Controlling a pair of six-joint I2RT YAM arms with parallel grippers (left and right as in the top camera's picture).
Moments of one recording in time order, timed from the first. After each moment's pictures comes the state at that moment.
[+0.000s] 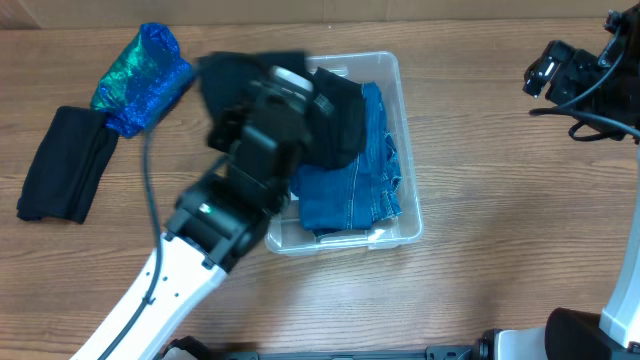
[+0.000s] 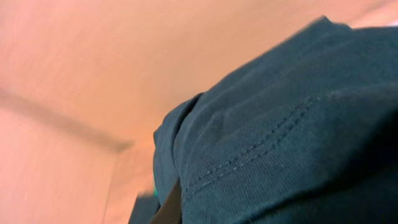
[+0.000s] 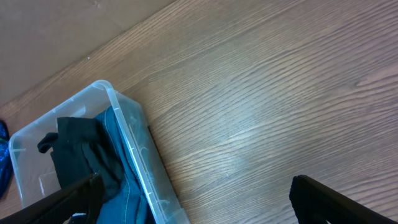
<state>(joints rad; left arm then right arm) -0.64 1.28 1.29 -0.53 -0.75 0.33 -0.16 1.60 2.09 -1.45 -0.10 0.33</state>
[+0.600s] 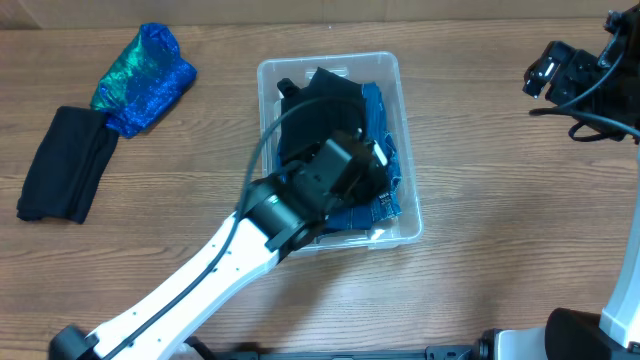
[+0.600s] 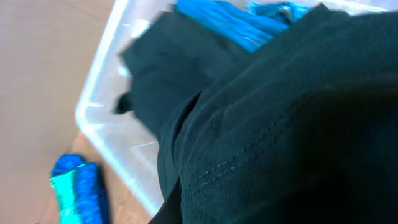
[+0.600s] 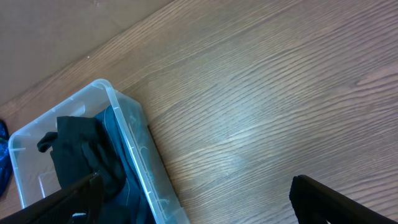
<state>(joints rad) -0.79 1.46 1.29 -0.73 -0.39 0.42 -0.16 1.60 2.09 -1.45 -0.10 0.33</state>
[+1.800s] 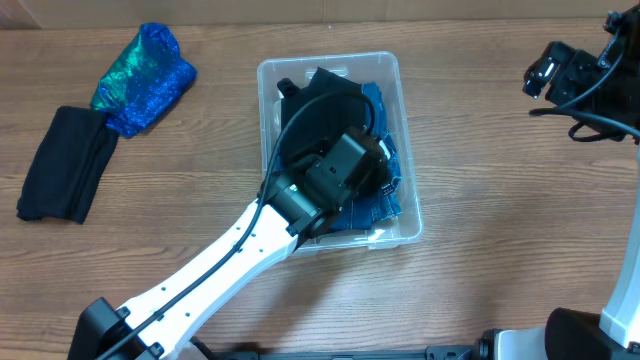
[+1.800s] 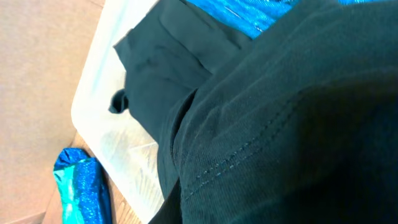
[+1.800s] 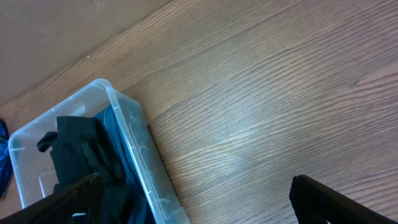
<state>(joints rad) -0.79 1.55 1.29 -0.68 -0.46 0.41 -0.16 1.60 2.09 -1.45 -0.10 0.33</state>
